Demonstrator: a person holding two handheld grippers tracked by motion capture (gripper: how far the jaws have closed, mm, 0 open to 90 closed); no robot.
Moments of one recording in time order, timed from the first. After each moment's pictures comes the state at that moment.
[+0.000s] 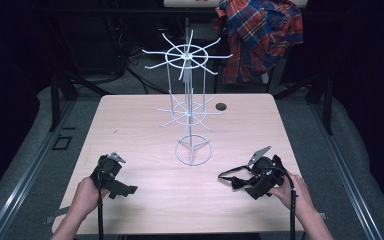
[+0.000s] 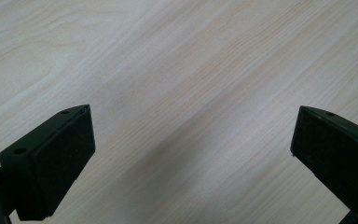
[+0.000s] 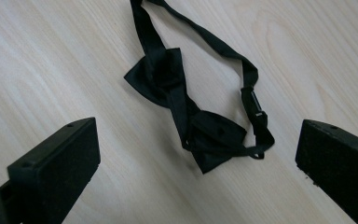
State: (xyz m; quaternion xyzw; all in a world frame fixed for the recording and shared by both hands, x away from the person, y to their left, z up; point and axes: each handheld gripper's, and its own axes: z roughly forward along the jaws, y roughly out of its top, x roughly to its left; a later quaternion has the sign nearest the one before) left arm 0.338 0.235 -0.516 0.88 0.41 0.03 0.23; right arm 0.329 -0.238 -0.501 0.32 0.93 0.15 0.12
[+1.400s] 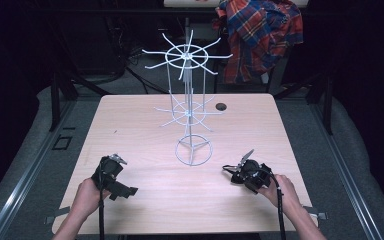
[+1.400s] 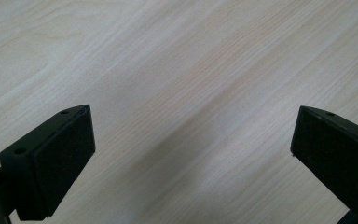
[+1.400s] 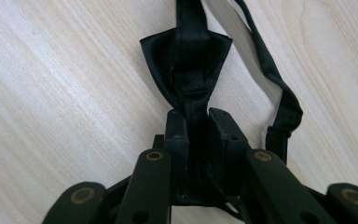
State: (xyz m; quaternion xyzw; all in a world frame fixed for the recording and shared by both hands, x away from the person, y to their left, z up) left arm 0.335 0.231 -0.517 0.88 0.41 0.04 0.21; right arm 0.344 -0.216 -0.537 0.33 0.93 0.09 0.12
